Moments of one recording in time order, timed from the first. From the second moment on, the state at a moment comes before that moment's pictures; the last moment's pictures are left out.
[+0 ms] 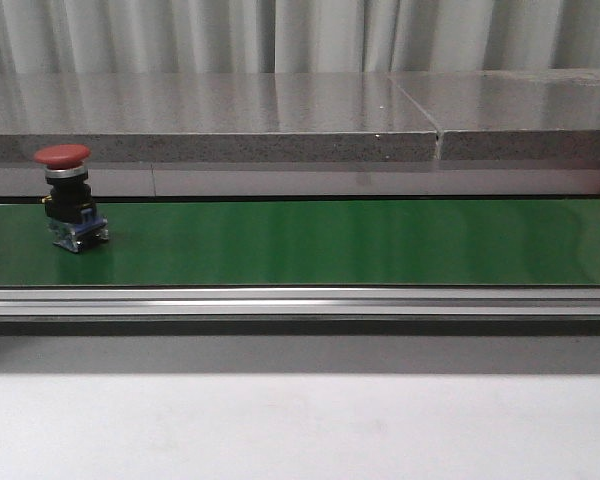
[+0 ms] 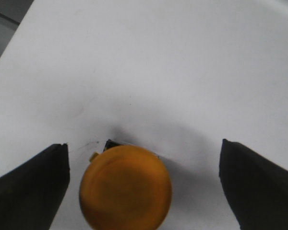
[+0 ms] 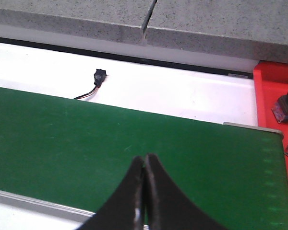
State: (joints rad) left arm 0.39 2.13 -1.64 -0.13 0.66 0.04; right arm -0.02 0.80 -0.62 0.43 0.40 -0.44
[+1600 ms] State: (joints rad) left arm 0.05 1.56 -1.17 -0.16 0.69 0.02; right arm -0.02 0.80 -0.62 0.43 0.41 -0.44
